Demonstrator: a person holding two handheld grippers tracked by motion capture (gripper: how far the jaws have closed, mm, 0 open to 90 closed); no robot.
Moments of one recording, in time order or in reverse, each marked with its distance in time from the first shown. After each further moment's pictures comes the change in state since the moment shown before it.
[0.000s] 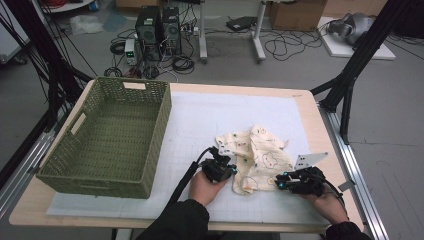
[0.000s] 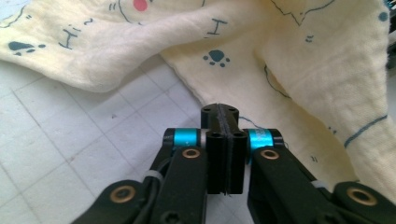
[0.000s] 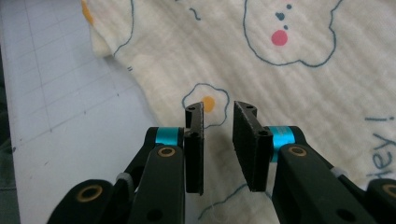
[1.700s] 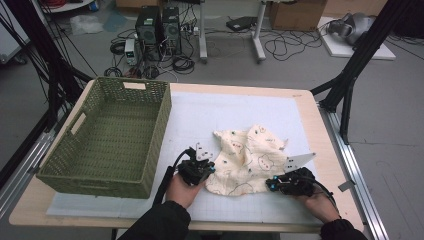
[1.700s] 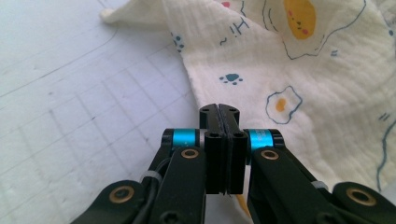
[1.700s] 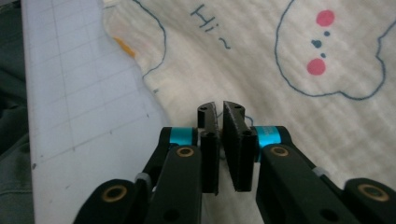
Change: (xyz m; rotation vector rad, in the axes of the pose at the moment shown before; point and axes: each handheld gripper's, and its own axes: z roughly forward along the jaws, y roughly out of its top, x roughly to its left) left arm 0.018 -0.023 -0.061 -0.039 0.176 0.048; right arm 0.014 0.015 0.018 0.019 0.069 -0.066
